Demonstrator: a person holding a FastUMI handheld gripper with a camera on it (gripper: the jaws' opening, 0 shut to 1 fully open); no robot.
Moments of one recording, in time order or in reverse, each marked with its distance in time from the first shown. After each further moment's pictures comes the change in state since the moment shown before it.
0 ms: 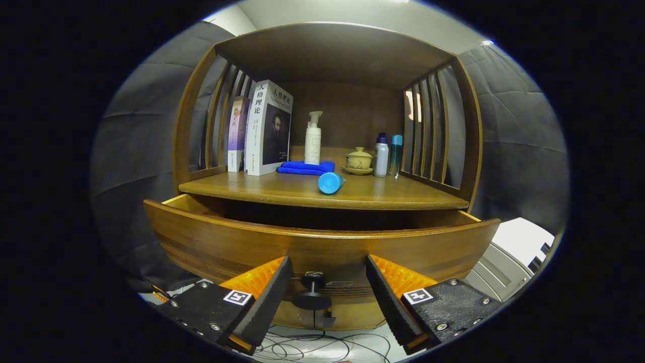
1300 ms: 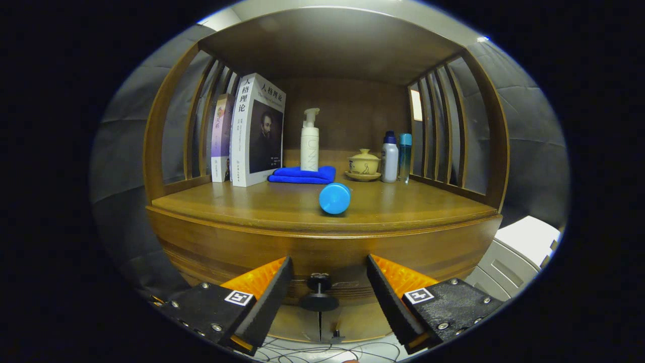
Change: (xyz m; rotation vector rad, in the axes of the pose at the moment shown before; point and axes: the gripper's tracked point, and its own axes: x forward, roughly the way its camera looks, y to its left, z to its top) arm 0.070 0.009 0.012 0.027 -0.038 -0.015
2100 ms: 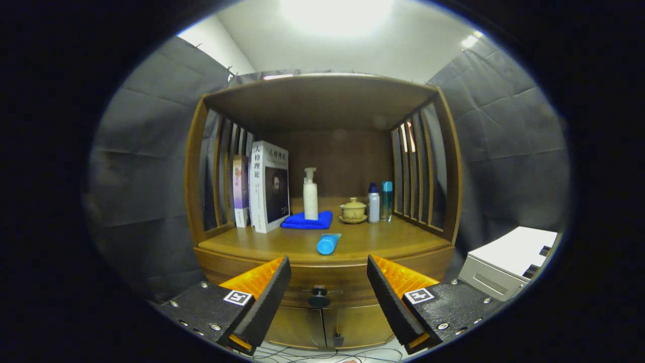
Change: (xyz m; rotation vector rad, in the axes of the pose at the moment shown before) arm -0.123 -0.022 0.098 0.080 -0.187 0.016
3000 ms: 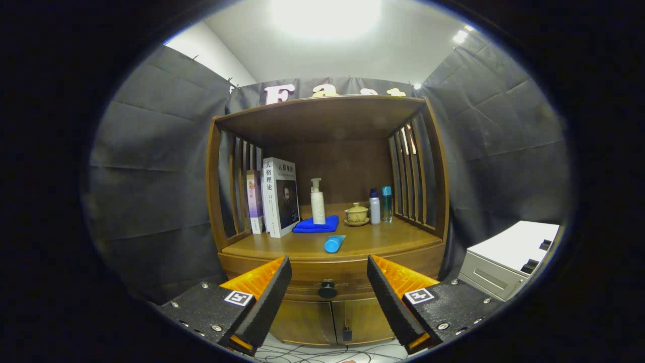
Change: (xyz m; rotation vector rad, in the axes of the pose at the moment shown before) arm -0.046 0.004 0.008 0.042 -0.005 0.042
